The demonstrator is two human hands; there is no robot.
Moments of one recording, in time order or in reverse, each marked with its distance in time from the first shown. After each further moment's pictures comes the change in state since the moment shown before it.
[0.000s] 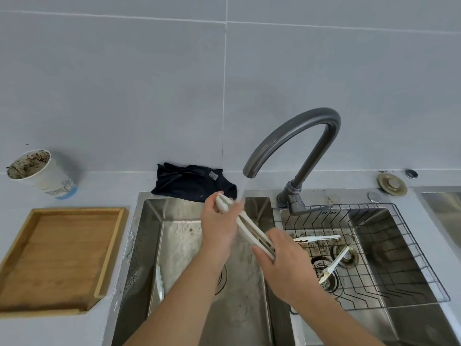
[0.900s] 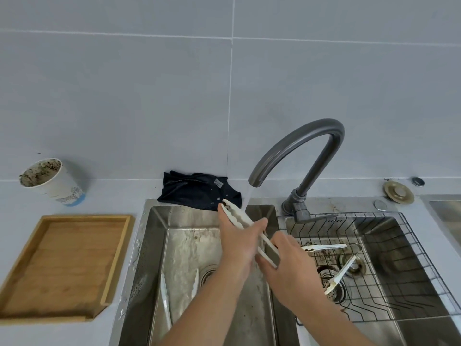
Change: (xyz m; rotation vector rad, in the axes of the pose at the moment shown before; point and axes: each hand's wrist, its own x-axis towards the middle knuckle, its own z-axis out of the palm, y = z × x) left_hand -0.028 0.000 0.020 0.001 -0.033 -0.075; right_hand 0.003 -0.008 -0.002 0.002 0.039 0.013
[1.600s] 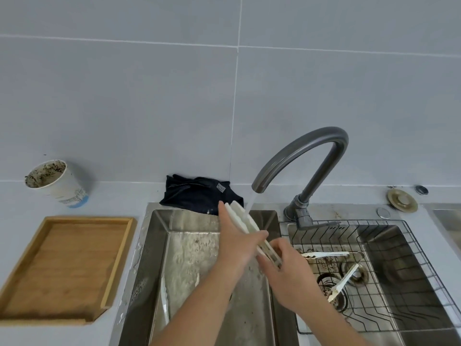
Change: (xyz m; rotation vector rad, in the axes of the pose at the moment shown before) left_hand 0.008 0.009 -0.012 0.291 -0.068 0.091; right_hand 0.008 0.002 0.000 0.246 -0.092 0.127
